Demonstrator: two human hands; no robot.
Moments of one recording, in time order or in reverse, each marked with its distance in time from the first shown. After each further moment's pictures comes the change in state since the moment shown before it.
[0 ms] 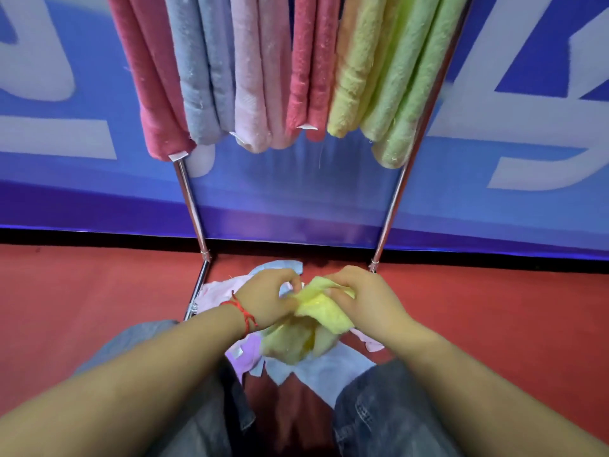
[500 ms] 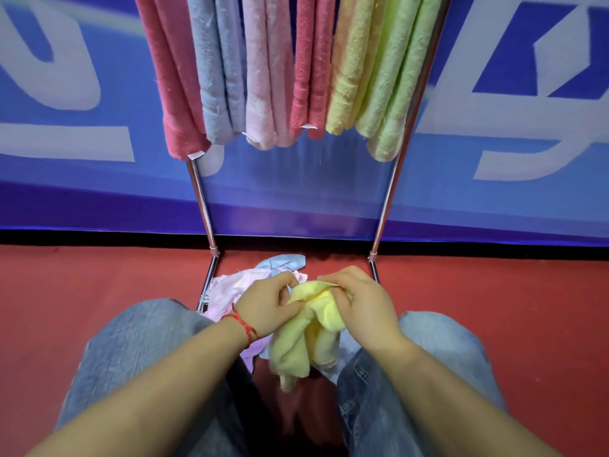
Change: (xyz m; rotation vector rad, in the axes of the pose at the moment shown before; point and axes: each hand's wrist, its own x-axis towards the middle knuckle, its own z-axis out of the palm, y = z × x) left_hand -0.071 0.007 0.009 -0.039 0.122 0.099; right_hand -0.068 -0.030 0.025 0.091 0.251 -0.021
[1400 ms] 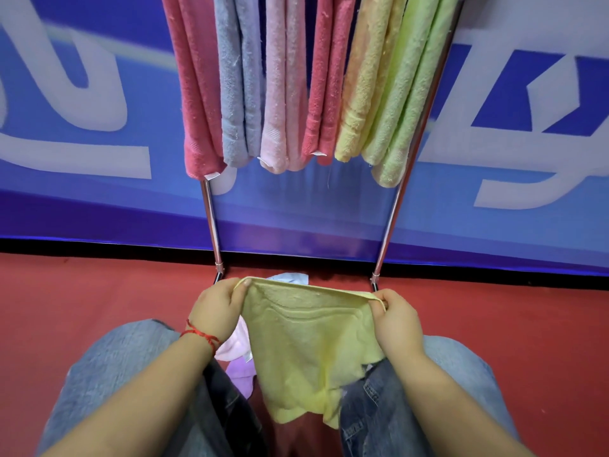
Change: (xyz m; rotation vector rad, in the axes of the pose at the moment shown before) left_hand -0.023 -0.028 -0.049 0.055 0.412 -0.208; right_hand 0.008 0.028 -0.013 -0.038 0.179 0.456
